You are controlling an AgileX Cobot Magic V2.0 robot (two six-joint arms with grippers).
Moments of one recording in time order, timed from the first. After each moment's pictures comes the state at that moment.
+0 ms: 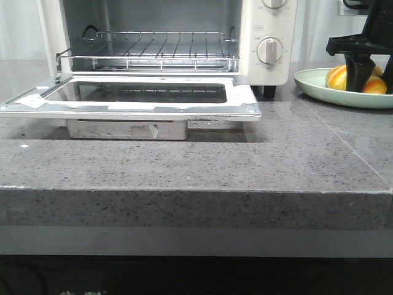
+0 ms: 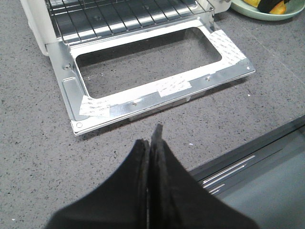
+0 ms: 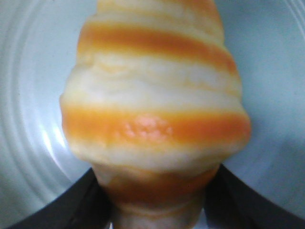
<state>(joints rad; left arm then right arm) -0.56 0.68 -0.85 0.01 0.81 -0.07 -0.01 1.94 -1.67 0.04 1.00 0.02</state>
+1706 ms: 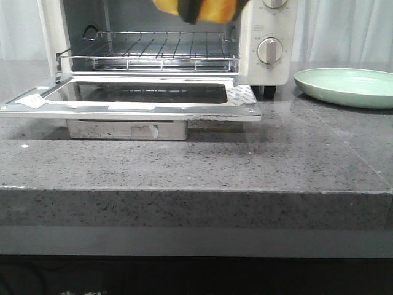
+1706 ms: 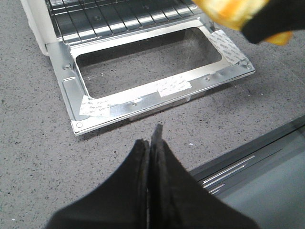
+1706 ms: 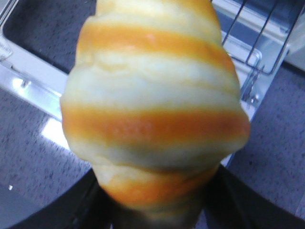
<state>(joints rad) -0.56 0.68 -0.85 0.01 0.81 -0.07 0.73 1.68 -1.70 -0.17 1.10 0.38</state>
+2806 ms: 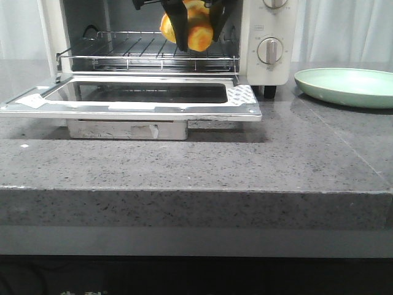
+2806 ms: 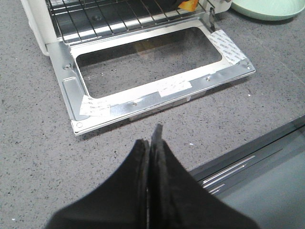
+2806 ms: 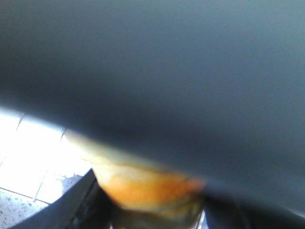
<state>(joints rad) -0.56 0.68 -0.85 0.01 0.81 -0.07 0.65 2.14 -2.24 -0.36 1.21 0.40</state>
